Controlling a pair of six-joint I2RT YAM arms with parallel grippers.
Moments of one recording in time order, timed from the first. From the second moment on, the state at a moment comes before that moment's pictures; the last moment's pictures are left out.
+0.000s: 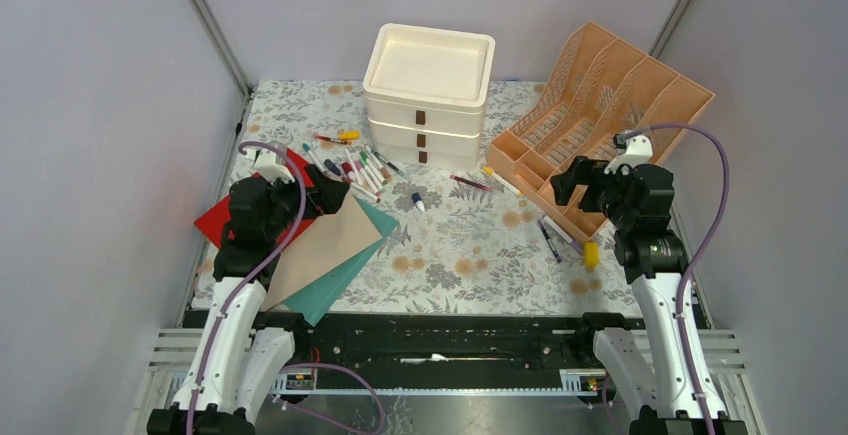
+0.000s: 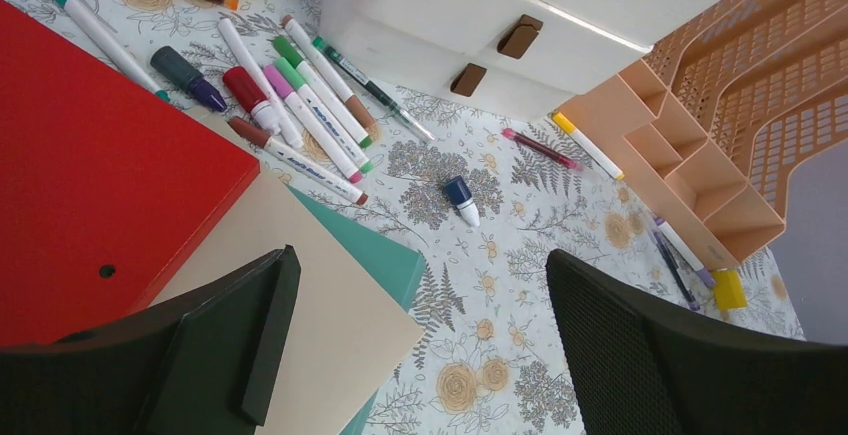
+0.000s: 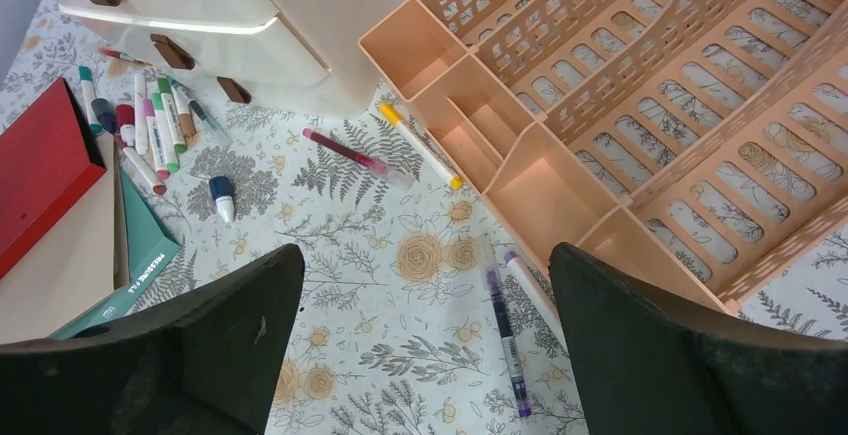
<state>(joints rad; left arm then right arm) -0.03 0.71 0.63 -0.23 0.35 -0.42 -0.01 0.74 0.77 -0.40 -0.26 0.21</state>
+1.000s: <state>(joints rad) -0.05 0.70 0.63 -0.31 0.41 -0.40 -0.01 0.77 0.73 -0.44 -0.77 -0.16</state>
